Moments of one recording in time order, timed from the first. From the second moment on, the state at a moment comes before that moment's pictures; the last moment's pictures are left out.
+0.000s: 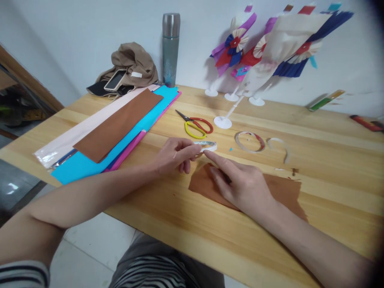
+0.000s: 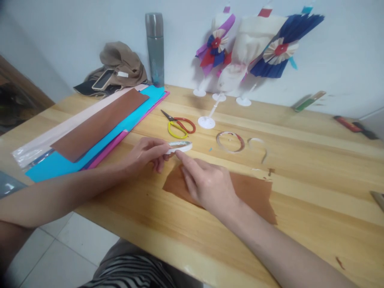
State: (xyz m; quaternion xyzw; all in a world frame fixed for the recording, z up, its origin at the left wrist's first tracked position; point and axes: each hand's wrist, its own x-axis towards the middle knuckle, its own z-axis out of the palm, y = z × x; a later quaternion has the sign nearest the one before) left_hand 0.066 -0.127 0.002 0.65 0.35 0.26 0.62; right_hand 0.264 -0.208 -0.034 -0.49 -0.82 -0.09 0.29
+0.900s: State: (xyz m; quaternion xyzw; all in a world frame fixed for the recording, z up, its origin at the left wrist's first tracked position) left_hand 0.070 -0.128 -0.002 0.75 0.35 0.24 0.50; right_hand 0.258 -0.210 -0.009 -0.57 -0.71 0.15 0.39
